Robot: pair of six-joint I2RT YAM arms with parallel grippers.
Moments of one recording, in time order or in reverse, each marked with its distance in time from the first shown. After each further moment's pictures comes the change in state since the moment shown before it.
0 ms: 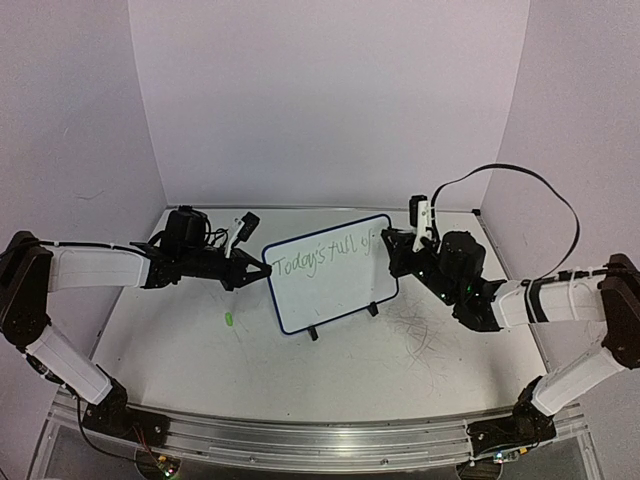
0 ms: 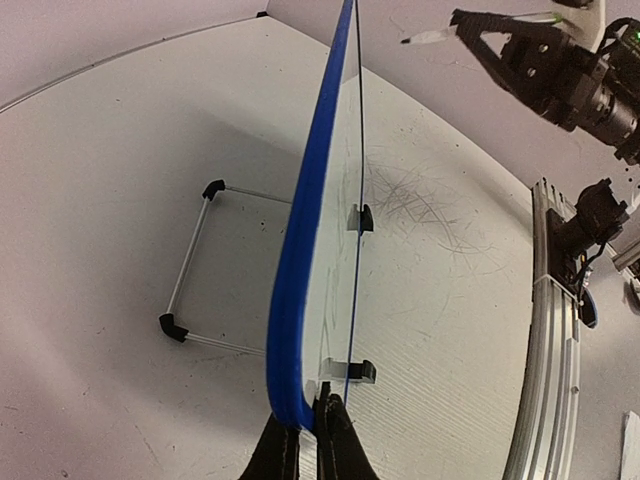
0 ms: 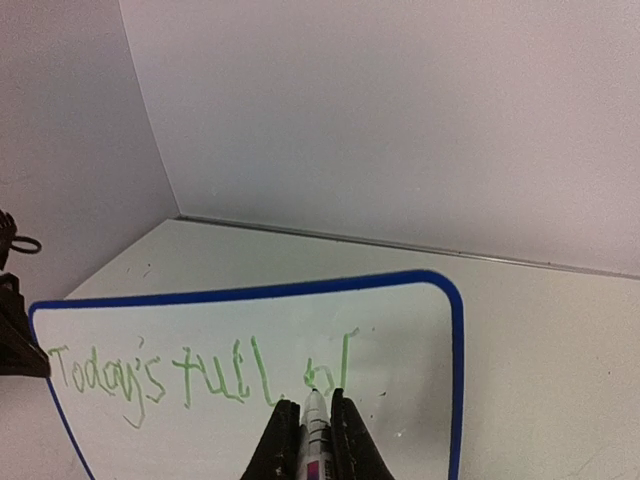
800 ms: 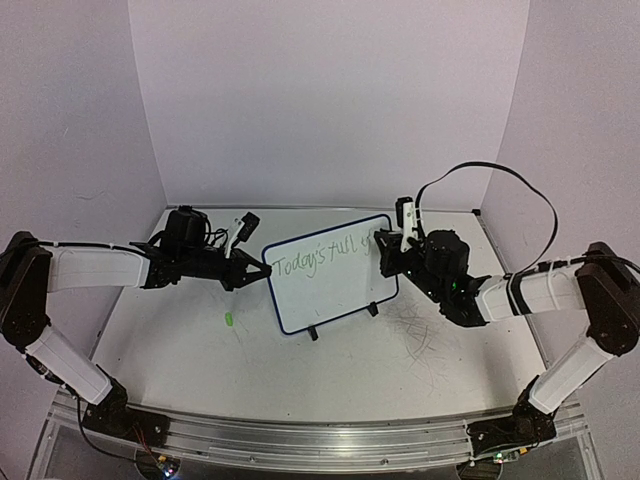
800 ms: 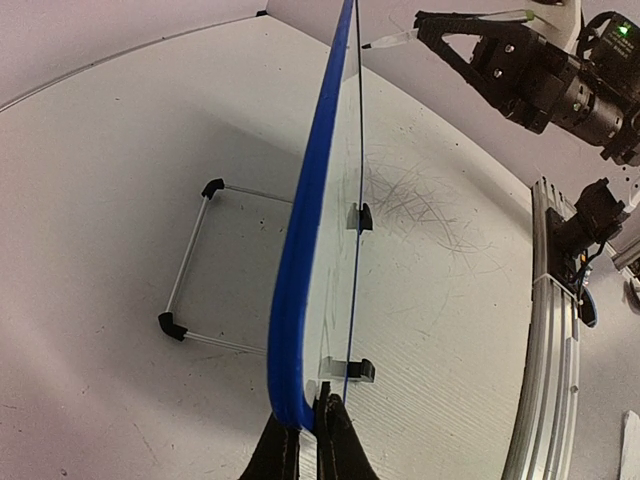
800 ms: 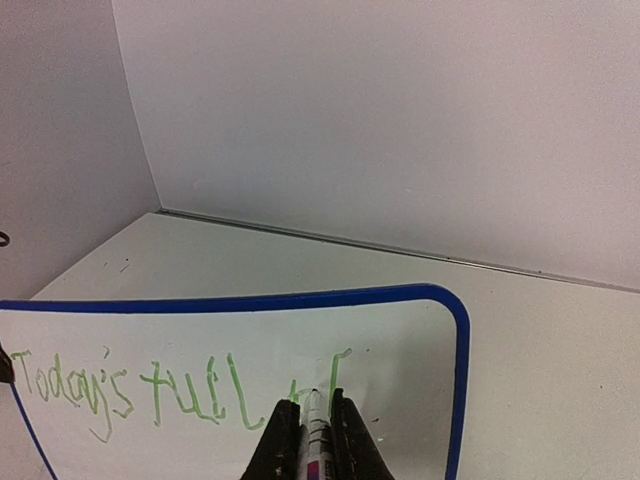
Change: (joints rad) left arm -0.002 -0.003 0.000 -0.007 -0.001 0.001; right arm 0.000 0.110 0.060 0.021 0.027 -0.054
